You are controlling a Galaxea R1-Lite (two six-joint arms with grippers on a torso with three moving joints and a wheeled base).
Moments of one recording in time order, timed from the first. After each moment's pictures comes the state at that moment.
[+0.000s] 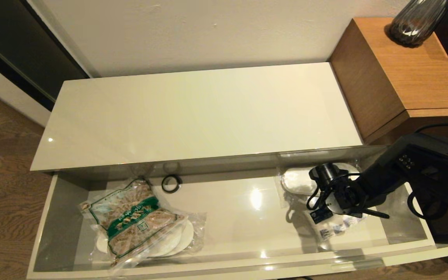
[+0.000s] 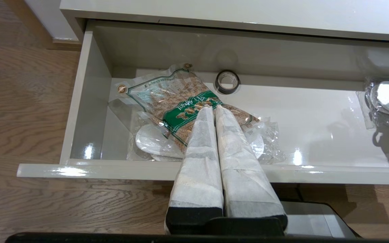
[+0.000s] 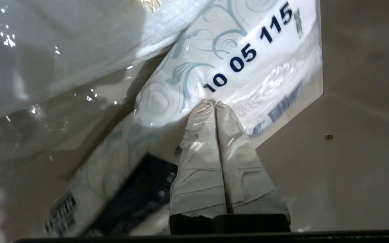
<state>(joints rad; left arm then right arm) 0.00 0.00 0.00 -0.05 0.00 -0.11 0.23 2.35 -1.13 -0.18 -0.67 0.50</state>
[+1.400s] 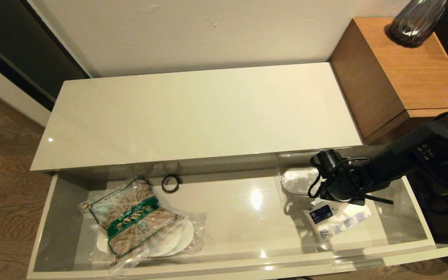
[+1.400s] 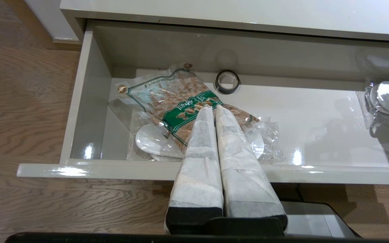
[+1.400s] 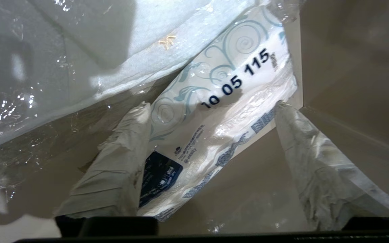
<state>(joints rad) 0.00 0.00 0.00 -0.05 0.00 -0.11 0.23 2.28 -1.23 0.00 -0.65 0.45</state>
